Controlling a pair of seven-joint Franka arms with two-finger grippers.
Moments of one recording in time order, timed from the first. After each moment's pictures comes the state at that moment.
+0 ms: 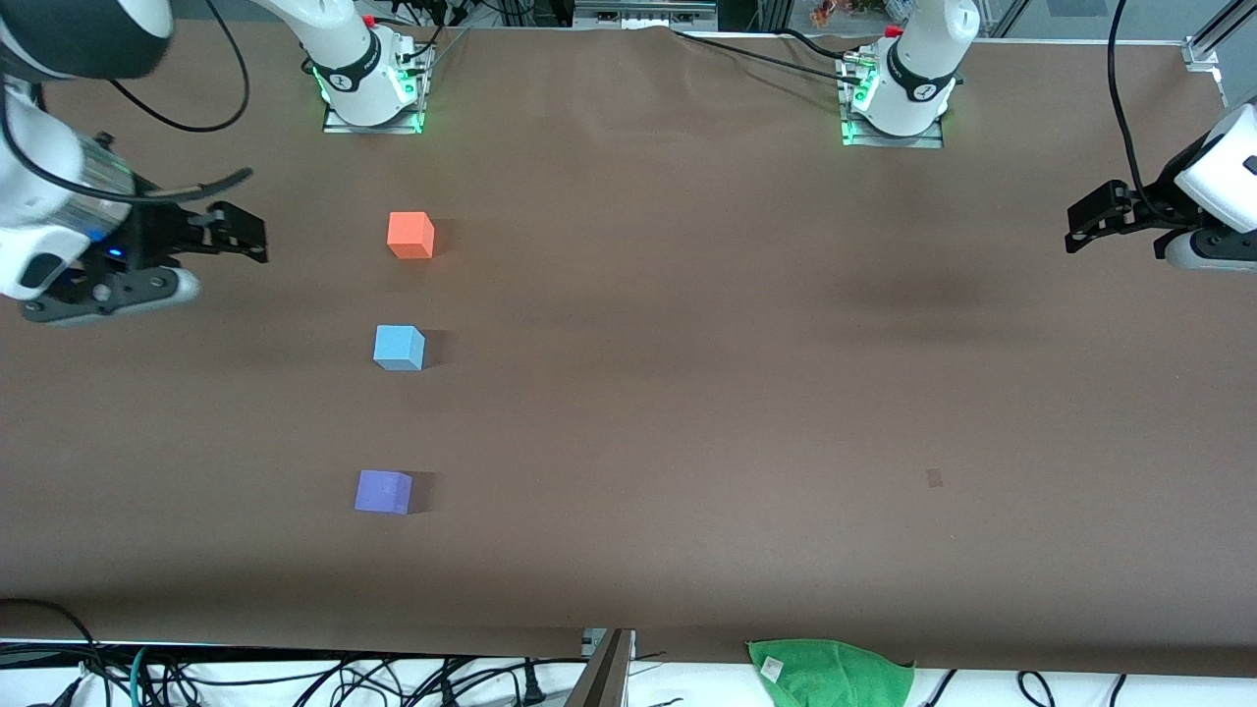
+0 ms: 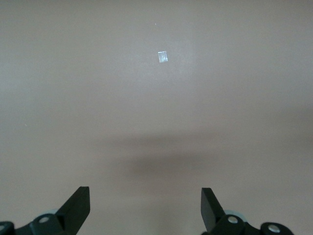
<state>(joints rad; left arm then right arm) 0.00 -0.02 -0.01 -1.64 0.02 1.59 0.04 0.27 0.21 -0.15 -1.34 0.03 1.41 -0.09</state>
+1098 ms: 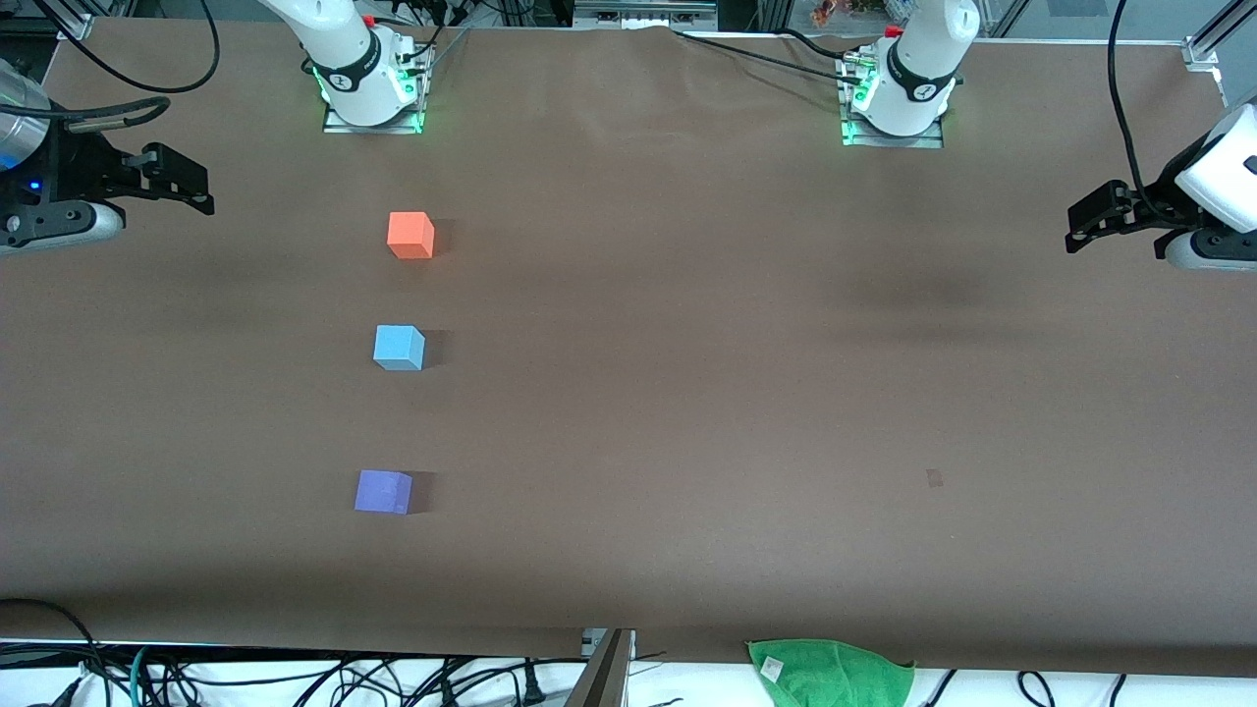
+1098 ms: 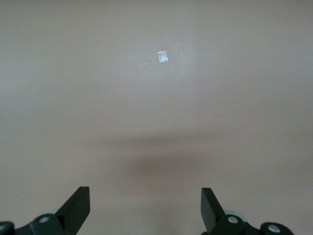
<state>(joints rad) 0.00 -0.02 -0.01 -1.64 0.02 1.59 0.04 0.13 0.06 -0.05 -1.47 0.00 1.40 -0.09</state>
